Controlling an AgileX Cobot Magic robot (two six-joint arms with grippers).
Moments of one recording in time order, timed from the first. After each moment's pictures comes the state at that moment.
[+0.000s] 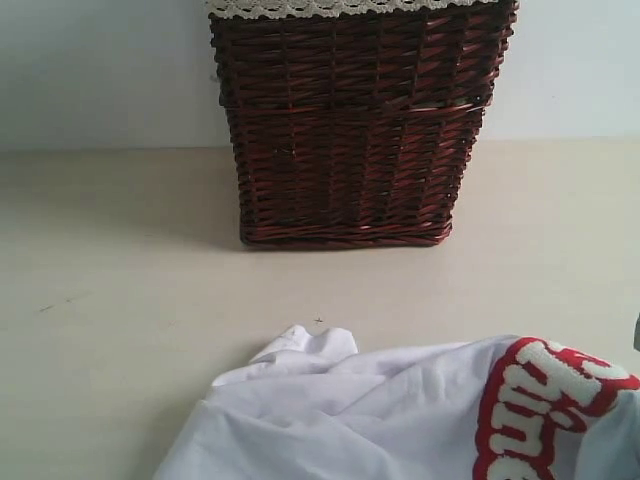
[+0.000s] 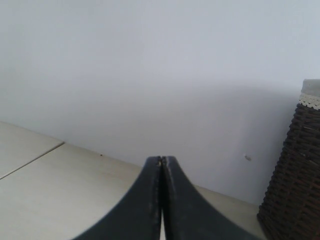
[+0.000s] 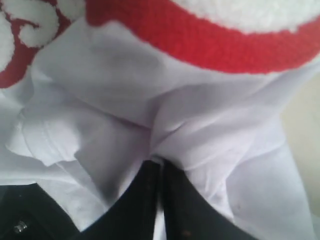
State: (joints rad) left arm -0.03 0.01 0.00 -1.24 -0.21 0.97; right arm -0.25 1.58 -0.64 0.25 1.03 -1.18
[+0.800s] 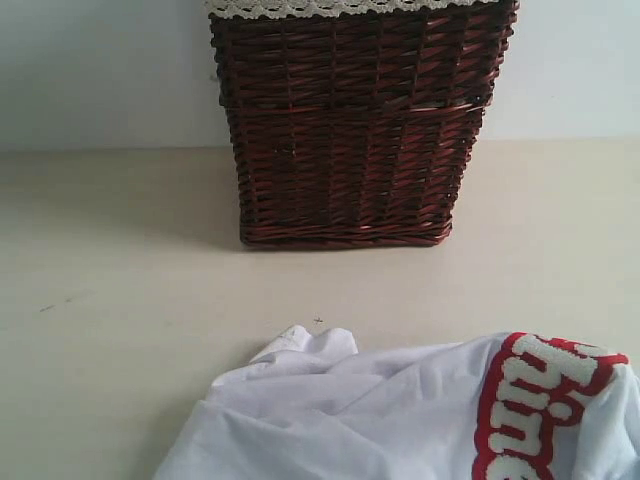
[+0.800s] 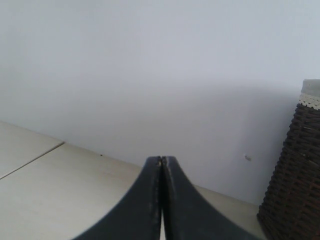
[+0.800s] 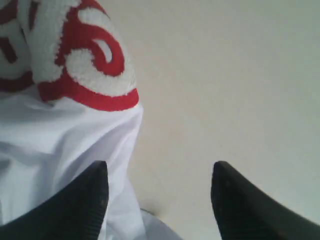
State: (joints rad) left arm -0.03 0.01 0.00 -1.24 -0.21 0.97; right arm -0.25 1.29 -0.73 0.26 0.85 -1.23
